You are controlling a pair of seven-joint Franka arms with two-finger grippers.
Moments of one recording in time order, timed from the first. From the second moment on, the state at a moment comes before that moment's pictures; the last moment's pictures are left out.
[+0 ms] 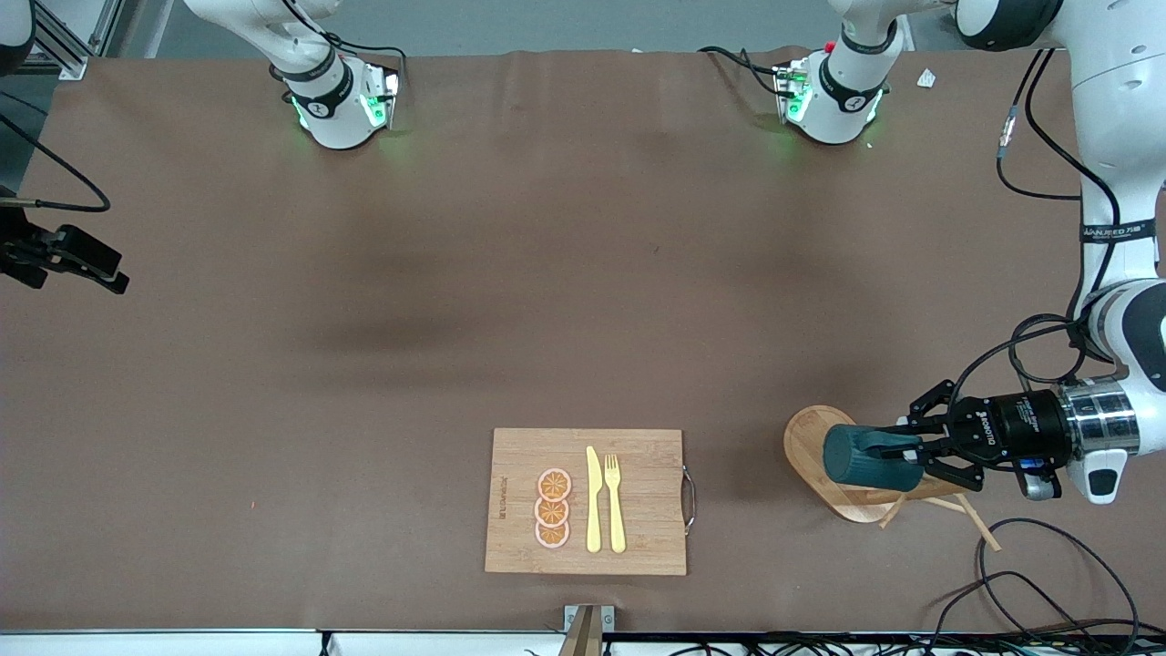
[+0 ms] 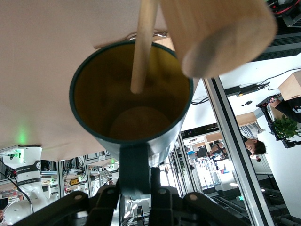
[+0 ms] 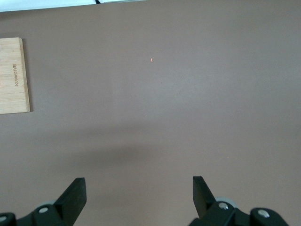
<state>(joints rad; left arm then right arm) 0.12 0.70 -0.02 -1.23 -1.13 1.69 -0.96 0.04 0.06 -0.08 -1.50 -0.01 1.64 0.04</state>
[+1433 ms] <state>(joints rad) 0.17 0.74 -0.02 -1.23 -1.16 1.66 -0.86 0.04 0.06 -0.08 -1.50 -0.01 1.64 0.04</state>
